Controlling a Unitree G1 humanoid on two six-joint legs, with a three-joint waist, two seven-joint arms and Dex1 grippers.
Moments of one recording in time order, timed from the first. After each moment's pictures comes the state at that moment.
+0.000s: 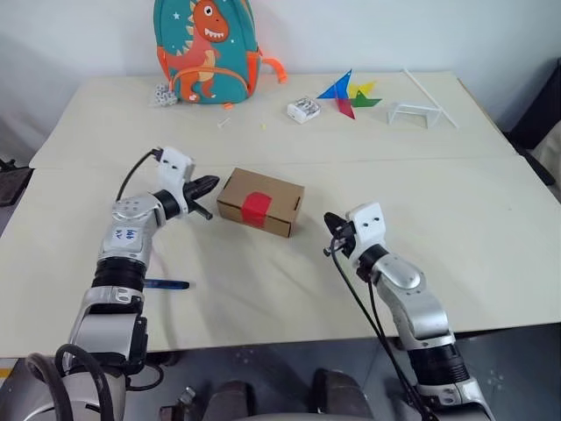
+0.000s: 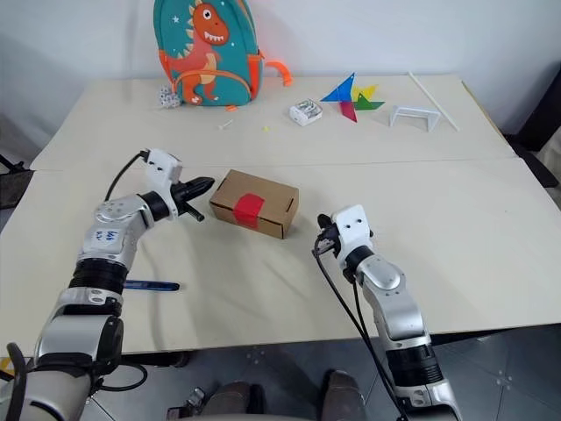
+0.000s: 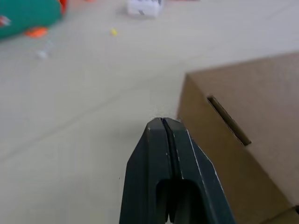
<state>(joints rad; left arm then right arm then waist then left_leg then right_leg) -0.82 0.48 0.06 0.68 -0.17 0.16 -0.69 -0.34 -0.21 0.09 -0.06 0.12 0.29 0.34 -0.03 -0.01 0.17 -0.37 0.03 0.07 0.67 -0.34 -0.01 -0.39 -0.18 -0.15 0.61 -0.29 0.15</state>
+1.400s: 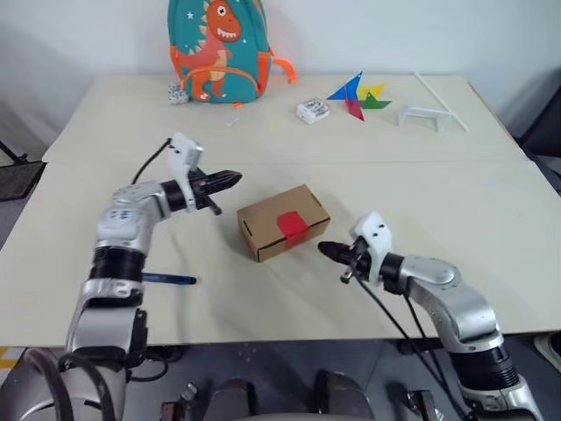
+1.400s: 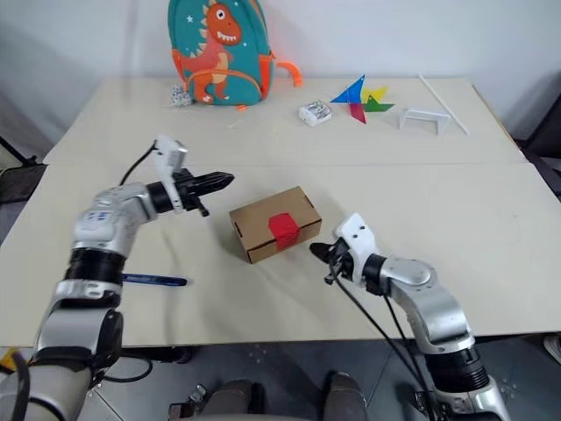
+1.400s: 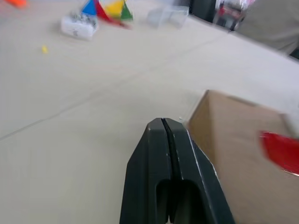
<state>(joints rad) -0.93 0.46 0.03 0.68 -0.28 0.33 -0.85 -0.30 -0.44 0.11 -0.29 0.30 0.67 0.69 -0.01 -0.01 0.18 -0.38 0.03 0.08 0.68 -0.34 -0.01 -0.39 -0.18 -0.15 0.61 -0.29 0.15</state>
